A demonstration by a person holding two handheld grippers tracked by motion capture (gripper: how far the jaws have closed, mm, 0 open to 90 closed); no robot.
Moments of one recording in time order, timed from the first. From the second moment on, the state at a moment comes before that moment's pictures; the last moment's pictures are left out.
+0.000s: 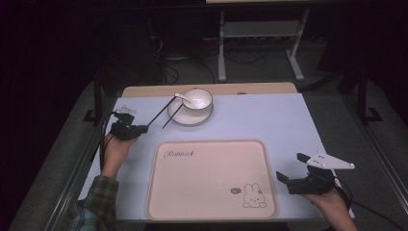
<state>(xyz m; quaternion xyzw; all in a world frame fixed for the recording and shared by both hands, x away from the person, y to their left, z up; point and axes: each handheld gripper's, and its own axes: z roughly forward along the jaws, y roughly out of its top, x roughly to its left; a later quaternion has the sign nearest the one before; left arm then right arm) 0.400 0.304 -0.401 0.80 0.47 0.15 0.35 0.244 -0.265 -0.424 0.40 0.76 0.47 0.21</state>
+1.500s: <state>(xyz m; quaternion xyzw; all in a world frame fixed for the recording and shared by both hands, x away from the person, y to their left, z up) 0.300 0.235 -0.435 0.89 0.33 0.05 0.32 0.252 -0.253 -0.424 0.37 0.78 0.46 0.20</state>
